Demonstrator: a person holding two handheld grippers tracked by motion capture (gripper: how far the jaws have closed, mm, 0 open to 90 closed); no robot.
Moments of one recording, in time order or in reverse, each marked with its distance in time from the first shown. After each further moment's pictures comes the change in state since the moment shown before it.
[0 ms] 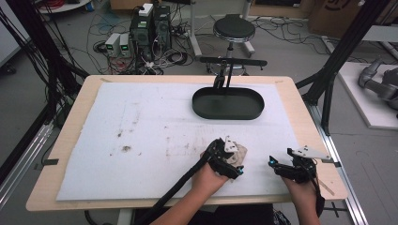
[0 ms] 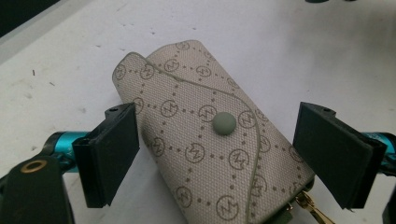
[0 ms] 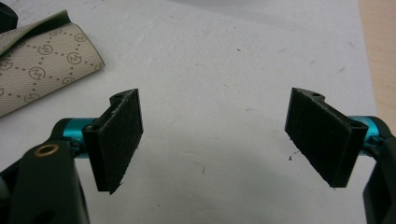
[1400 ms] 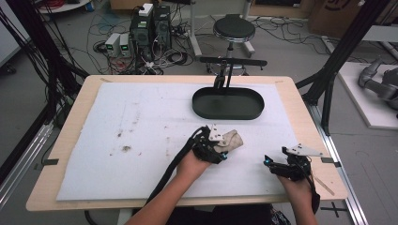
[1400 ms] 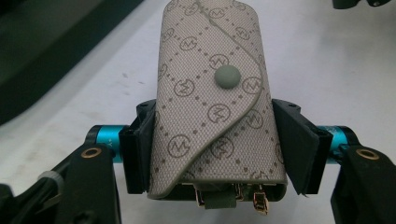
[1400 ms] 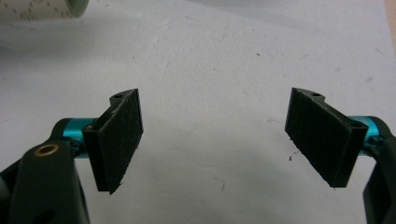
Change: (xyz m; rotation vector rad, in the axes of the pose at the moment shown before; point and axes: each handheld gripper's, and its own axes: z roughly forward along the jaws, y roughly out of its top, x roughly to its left) left arm 0.050 0.006 -0.042 -0.016 0.041 0.099; right arm 0.008 0.006 0.011 0.010 0.029 -0.023
